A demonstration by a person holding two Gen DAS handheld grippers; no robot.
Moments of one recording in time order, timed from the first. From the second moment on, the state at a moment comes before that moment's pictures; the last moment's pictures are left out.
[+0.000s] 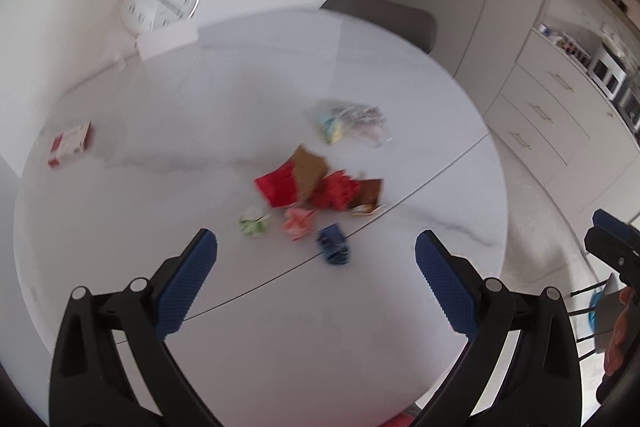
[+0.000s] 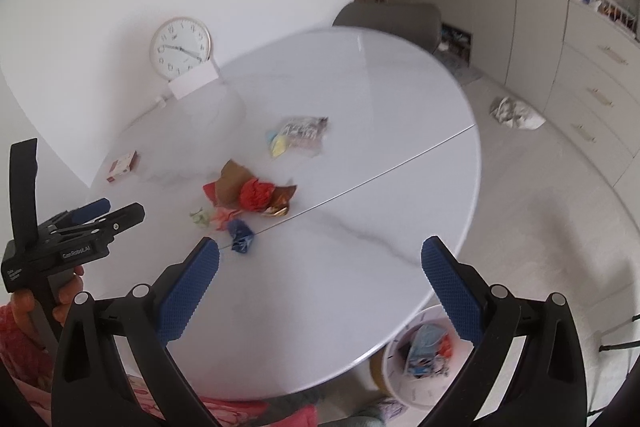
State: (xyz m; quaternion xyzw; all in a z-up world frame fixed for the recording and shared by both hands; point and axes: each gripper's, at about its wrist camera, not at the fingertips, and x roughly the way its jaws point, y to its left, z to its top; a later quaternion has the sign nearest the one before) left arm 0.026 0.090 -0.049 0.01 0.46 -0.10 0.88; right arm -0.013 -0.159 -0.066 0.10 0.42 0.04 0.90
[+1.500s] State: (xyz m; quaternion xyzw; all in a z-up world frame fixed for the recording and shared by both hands) left arm 0.204 0.092 -0.168 0.00 0.53 -0.24 0.81; right arm 0.160 -0.070 -0.169 0.07 0.54 0.10 0.84
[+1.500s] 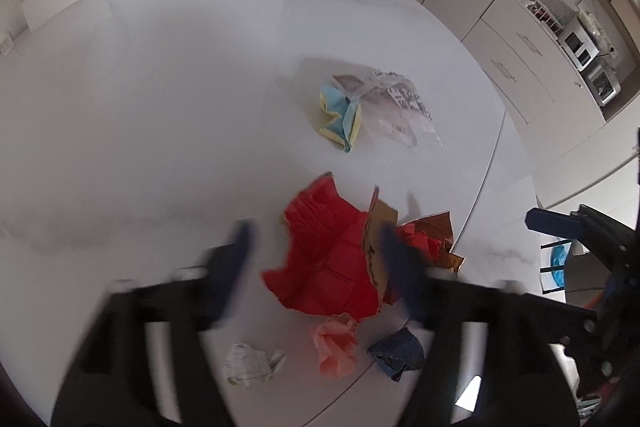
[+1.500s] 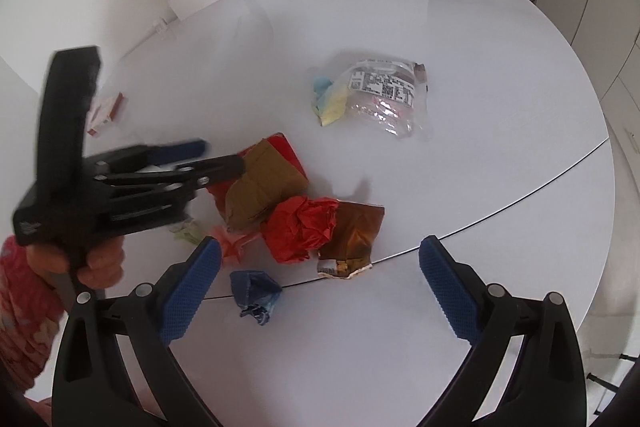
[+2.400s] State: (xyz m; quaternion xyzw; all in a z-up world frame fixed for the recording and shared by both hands) left arm 0.223 0.086 -0.205 0.03 0.55 -0.33 0.76; right arm 0.180 -0.057 -0.199 0.07 0.56 0.14 0.82
